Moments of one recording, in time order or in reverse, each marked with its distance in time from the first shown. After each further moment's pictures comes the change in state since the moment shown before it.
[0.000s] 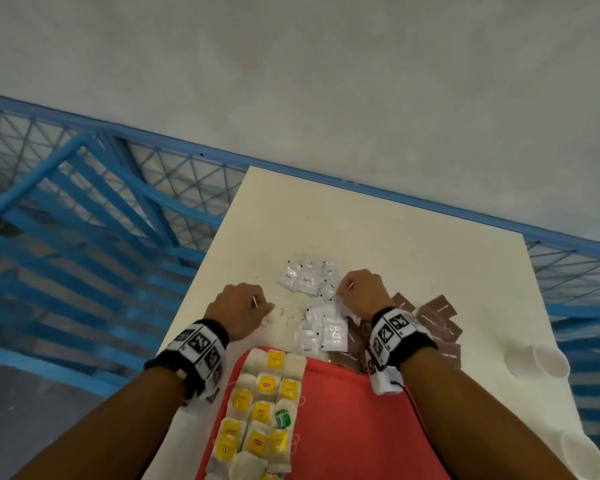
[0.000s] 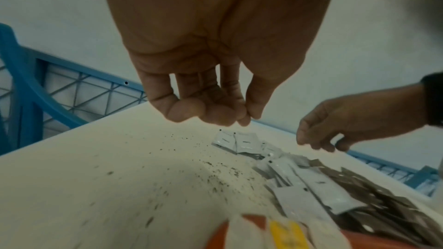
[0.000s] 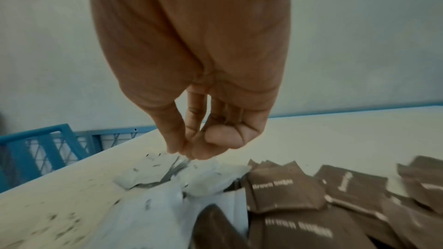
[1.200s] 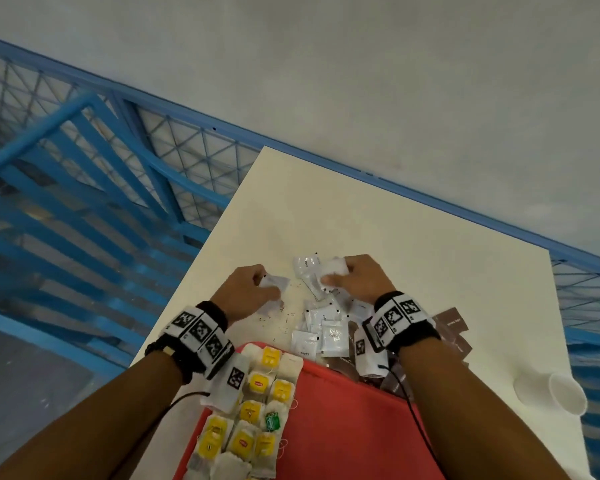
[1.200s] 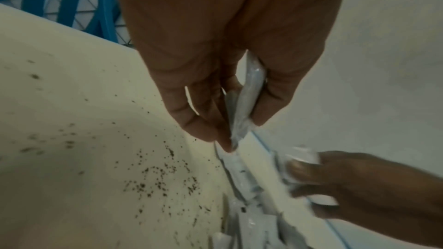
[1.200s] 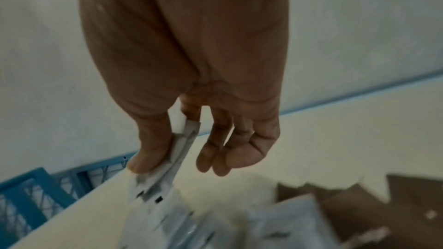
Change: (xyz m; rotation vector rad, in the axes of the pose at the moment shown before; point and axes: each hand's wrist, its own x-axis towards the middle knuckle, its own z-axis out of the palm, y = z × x) left_hand 0.016 0.009 0.002 -0.632 -0.070 -0.123; right_hand 0.041 -0.012 -0.001 0.153 -0.204 -0.045
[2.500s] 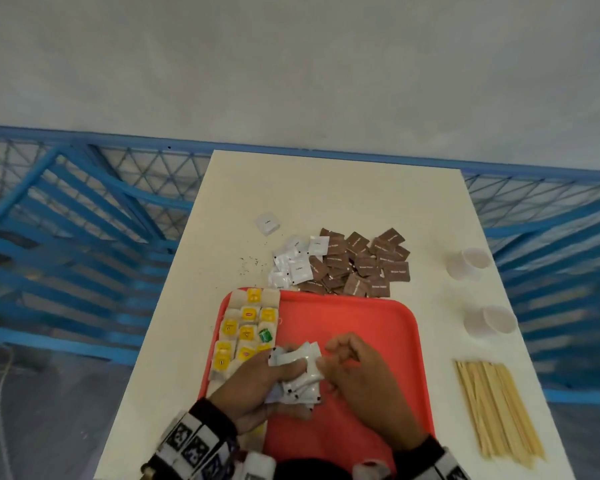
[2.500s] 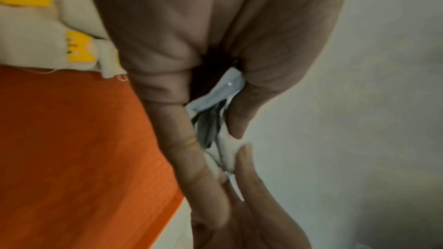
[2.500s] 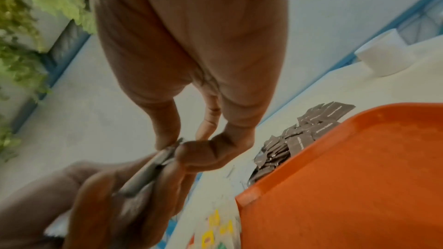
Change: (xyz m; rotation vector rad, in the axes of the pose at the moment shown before) left_hand -0.246 -0.020 0.098 -0.670 -0.545 -0.317; right_hand -0.343 0.047 0.086 0.657 0.169 -0.049
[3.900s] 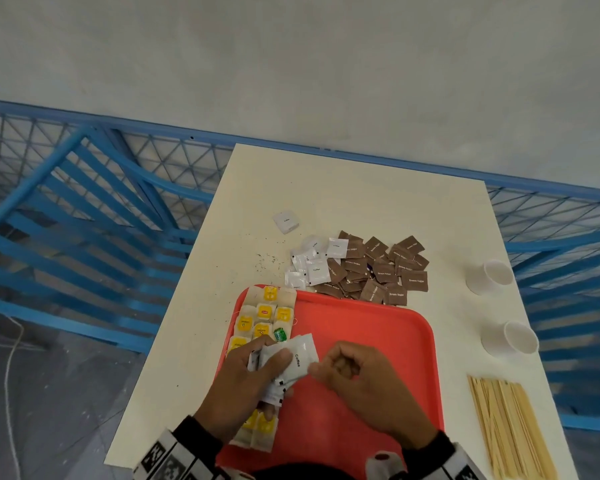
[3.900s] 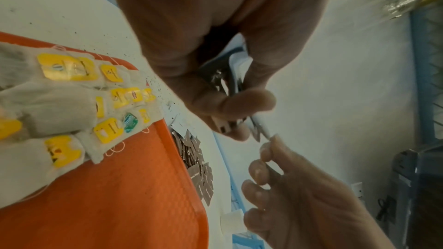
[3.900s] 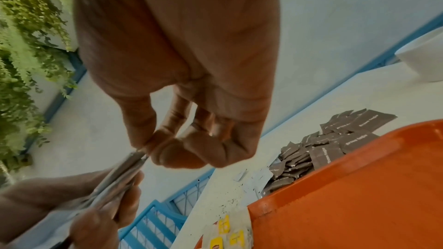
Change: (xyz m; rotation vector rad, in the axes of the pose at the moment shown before) left_hand -0.025 -0.004 -0.035 0.277 0.233 0.466; right_hand 0.010 -0.022 0.012 -0.144 -0.160 -0.185
